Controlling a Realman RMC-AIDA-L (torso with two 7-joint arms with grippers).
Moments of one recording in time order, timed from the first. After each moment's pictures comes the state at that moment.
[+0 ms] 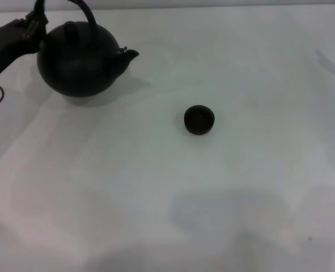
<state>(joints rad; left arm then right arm) -0.46 -2.08 0.79 0.39 1.26 1.06 -1.10 0.35 2.00 2.25 0.80 -1.67 0.90 -1.87</state>
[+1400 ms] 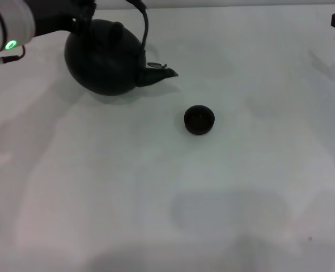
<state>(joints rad) -0.35 -2.08 1.47 1.30 2.24 0.69 -2.22 0.34 2.00 2.25 0.71 -1.50 0.95 -2.02</state>
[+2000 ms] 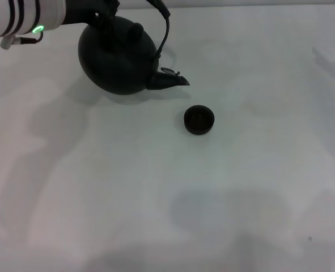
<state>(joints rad) -0.45 -2.08 1.58 1.42 2.56 0.82 -2.43 0.34 2.00 2.26 0.71 -1.46 0.95 -2.06</state>
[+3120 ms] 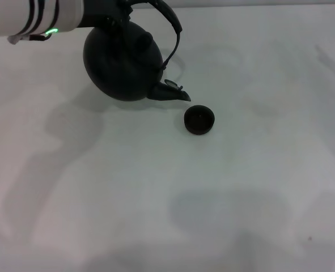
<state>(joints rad) -0.46 -2.08 1.66 1.52 2.68 0.91 -2.44 0.34 2.00 2.27 0.71 -1.45 0.95 -2.06</state>
